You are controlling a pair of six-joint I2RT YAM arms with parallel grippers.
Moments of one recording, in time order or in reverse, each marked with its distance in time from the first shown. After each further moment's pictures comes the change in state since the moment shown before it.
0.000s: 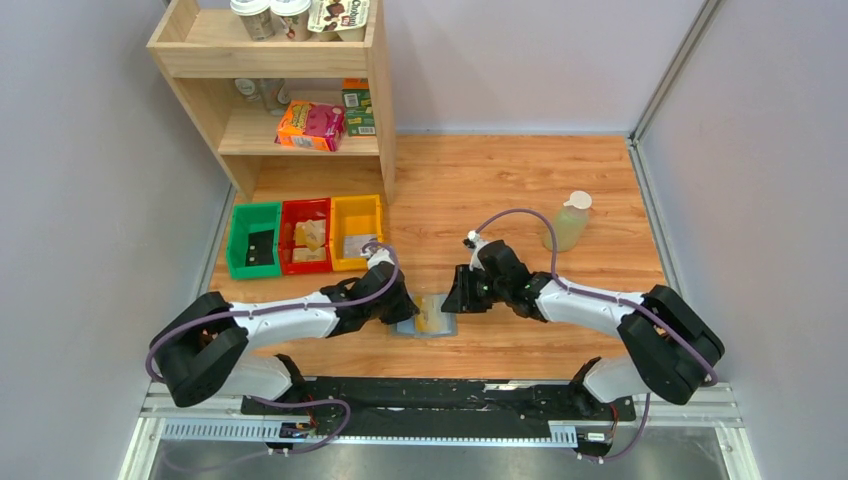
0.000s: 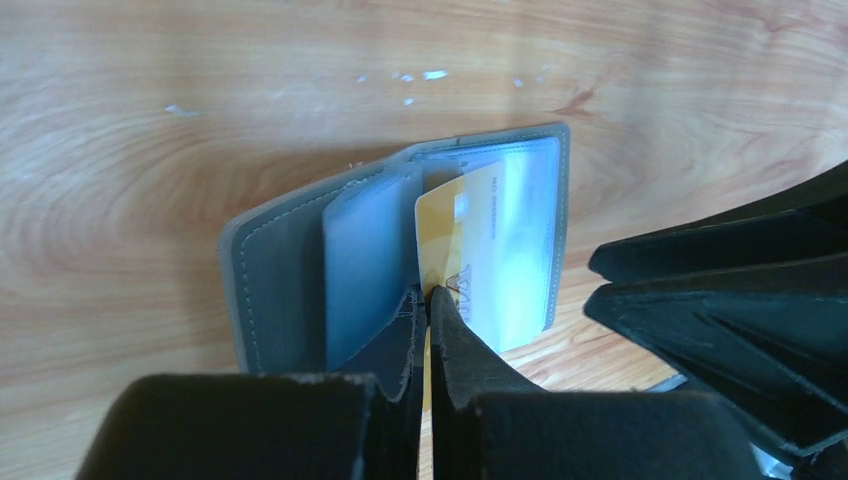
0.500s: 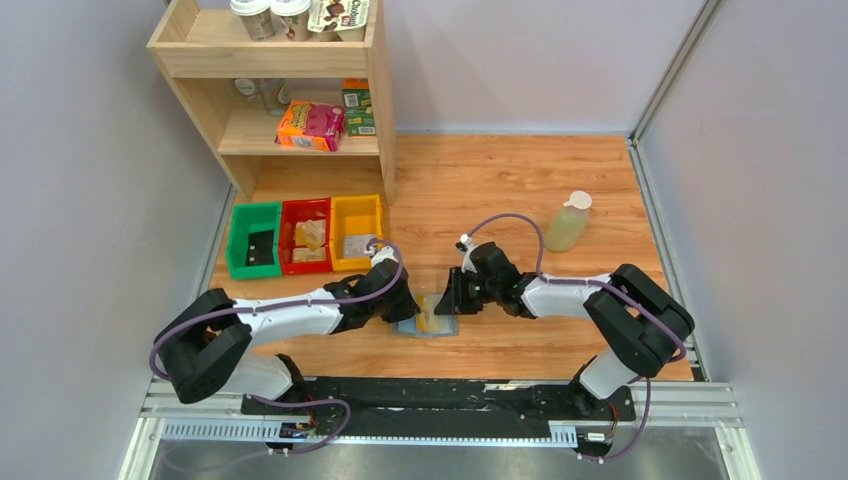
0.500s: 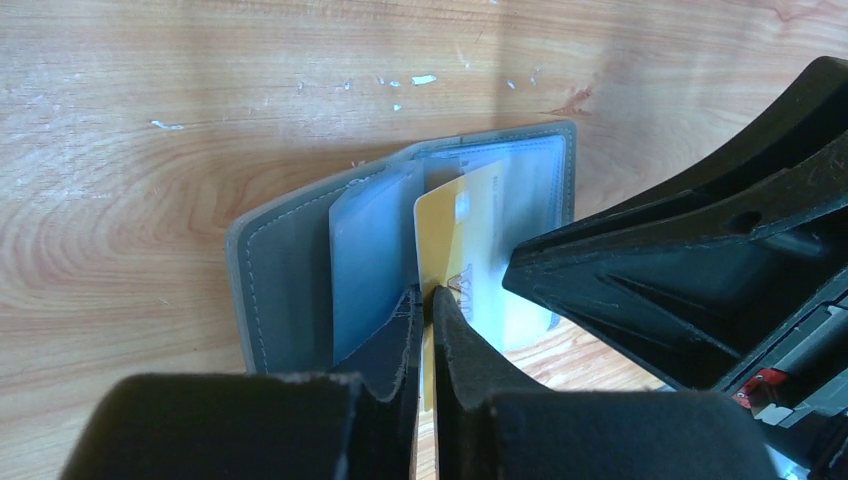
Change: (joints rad) left arm -0.008 0.044 0.058 -0.027 0.003 0.030; right arm 0.002 0.154 -0.002 0.172 -0.058 0.046
